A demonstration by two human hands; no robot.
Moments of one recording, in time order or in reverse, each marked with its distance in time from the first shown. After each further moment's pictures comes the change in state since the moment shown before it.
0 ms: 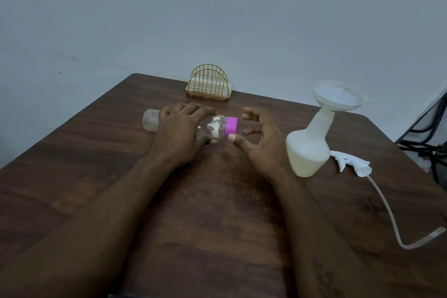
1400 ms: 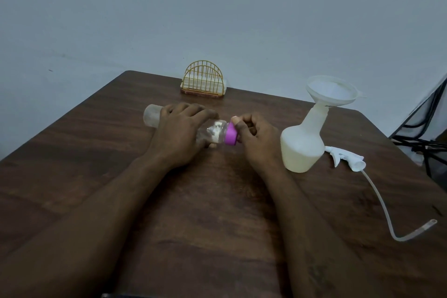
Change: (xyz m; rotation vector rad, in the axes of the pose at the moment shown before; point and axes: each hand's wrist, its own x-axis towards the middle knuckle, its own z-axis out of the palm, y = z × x) left_hand -0.003 0.006 0.000 -0.002 -0.061 0.089; right_hand 0.003 -0.001 0.007 0.046 0.107 0.062
